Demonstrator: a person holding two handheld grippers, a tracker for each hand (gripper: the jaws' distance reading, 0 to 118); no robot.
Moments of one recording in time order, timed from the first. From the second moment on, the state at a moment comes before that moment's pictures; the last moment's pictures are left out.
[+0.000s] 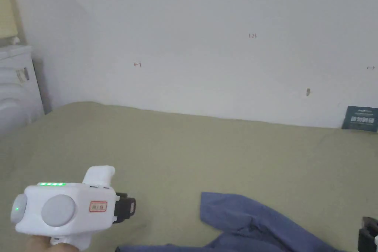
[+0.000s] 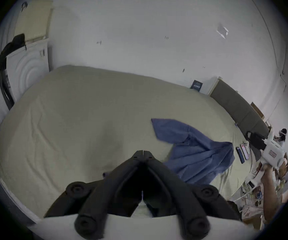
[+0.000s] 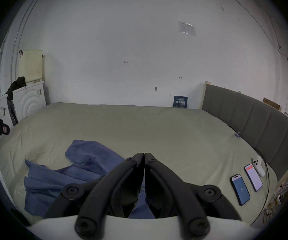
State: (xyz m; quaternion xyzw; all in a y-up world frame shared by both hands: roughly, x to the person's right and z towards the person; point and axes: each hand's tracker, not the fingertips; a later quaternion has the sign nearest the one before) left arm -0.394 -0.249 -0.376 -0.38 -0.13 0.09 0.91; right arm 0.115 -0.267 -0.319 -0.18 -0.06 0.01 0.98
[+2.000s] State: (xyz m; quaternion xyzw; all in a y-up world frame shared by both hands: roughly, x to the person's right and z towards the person) left arm -0.396 -0.317 -0.460 -0.41 -0.12 0.19 0.89; right arm 0.196 -0.314 -0.350 -0.37 0.02 -0.03 0.93
